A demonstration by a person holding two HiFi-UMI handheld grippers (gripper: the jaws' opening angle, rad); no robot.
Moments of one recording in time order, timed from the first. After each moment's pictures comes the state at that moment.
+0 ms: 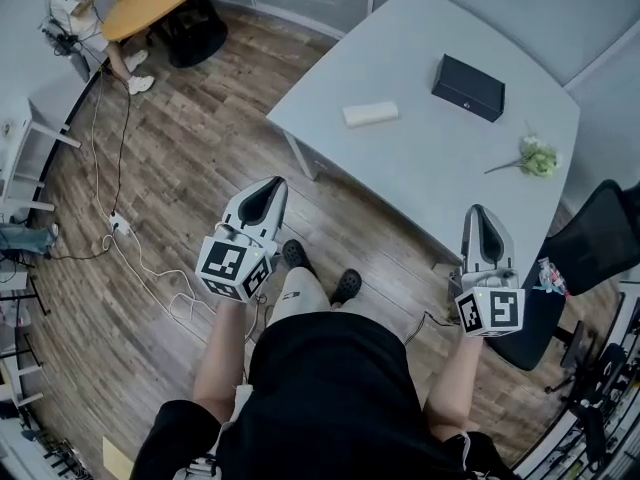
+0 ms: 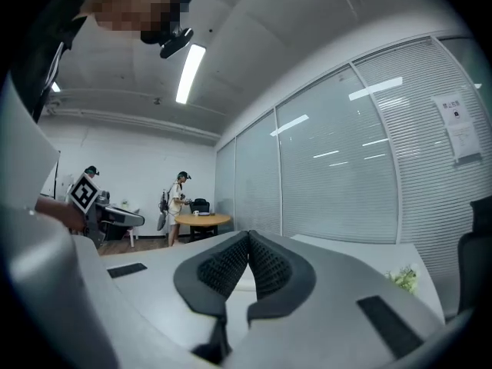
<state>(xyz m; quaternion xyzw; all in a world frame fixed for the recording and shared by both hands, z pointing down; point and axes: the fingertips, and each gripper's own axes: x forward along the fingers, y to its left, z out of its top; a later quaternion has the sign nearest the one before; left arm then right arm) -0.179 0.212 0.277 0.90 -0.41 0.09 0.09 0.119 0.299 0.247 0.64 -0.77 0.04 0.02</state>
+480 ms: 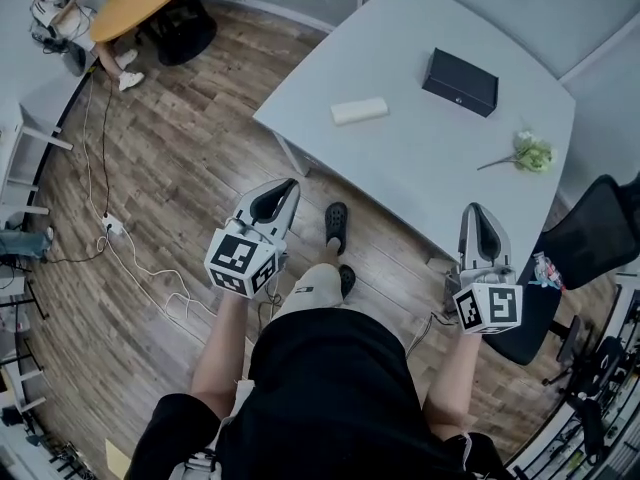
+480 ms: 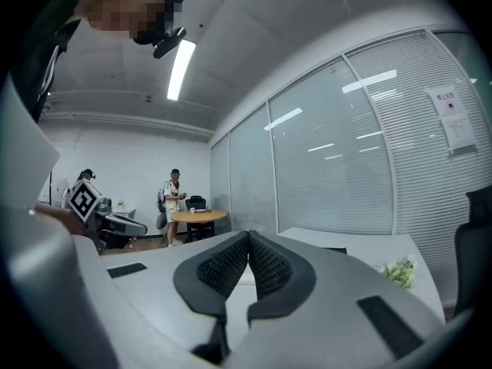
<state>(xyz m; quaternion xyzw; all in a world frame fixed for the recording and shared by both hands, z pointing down) -0.132 0.204 0.308 0.92 -0.36 0.12 0.11 0.143 0.289 0.263 0.65 -0.75 0.07 0.02</state>
